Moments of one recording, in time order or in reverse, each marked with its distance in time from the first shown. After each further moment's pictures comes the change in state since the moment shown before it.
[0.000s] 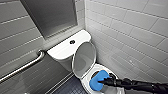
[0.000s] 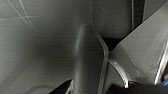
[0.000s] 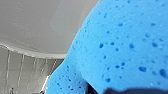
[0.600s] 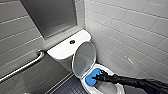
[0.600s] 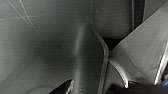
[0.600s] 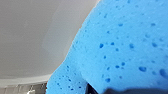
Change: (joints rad) left arm 0.000 0.000 0.000 0.000 0.002 0.000; right arm 0.028 0.296 -0.422 -0.001 -0.036 0.043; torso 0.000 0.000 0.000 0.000
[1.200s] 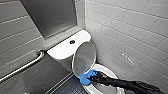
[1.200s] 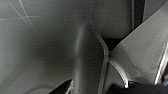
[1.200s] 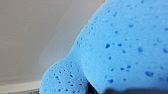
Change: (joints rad) left arm 0.000 0.000 0.000 0.000 0.001 0.000; right arm -0.051 0.169 -0.186 -0.007 0.069 0.009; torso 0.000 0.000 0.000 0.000
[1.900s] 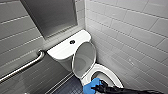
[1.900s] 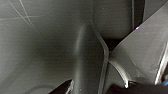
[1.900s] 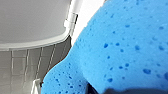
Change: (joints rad) left arm 0.000 0.000 0.000 0.000 0.000 0.000; right arm -0.117 -0.218 0.264 -0.010 0.018 0.001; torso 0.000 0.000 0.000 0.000
